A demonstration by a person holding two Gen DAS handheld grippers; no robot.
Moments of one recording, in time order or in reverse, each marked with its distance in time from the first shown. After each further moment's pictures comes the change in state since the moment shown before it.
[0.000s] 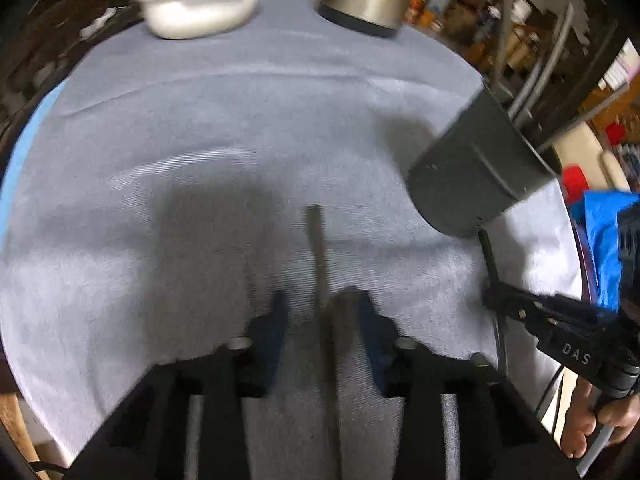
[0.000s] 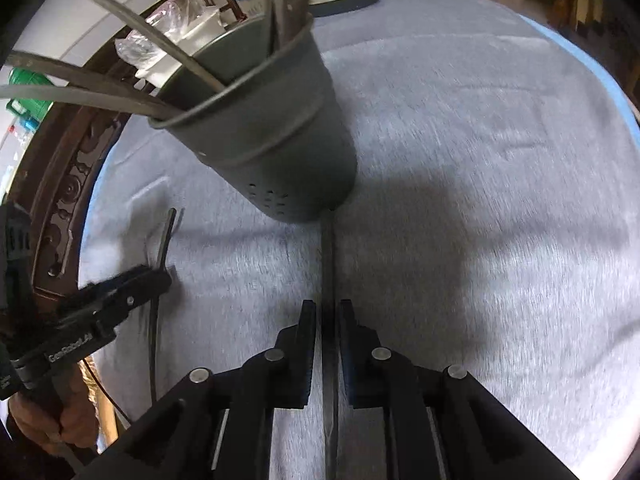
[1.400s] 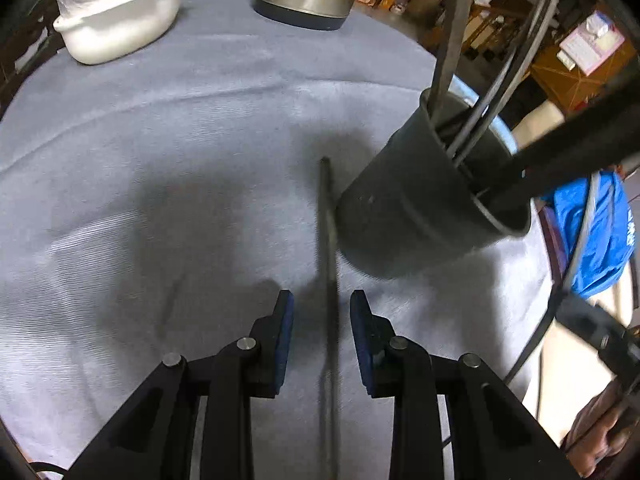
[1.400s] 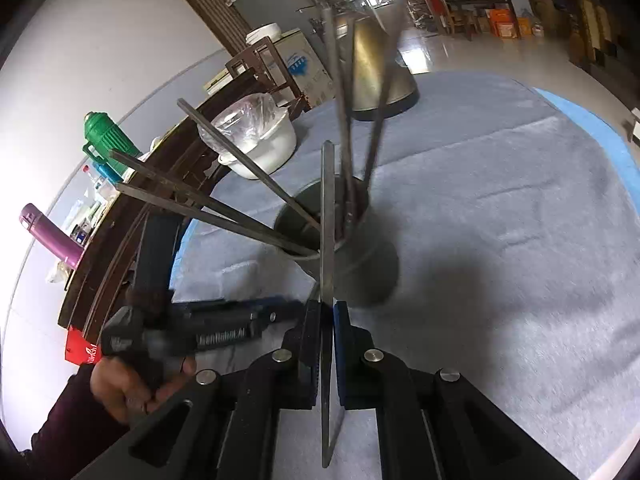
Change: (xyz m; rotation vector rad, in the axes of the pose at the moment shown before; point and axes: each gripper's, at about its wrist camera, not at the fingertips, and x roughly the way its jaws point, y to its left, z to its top) left arm 0.050 -0.043 0.068 0.048 0.053 -0.141; right arm -0.087 -0.021 0.001 0.010 -0.283 0.250
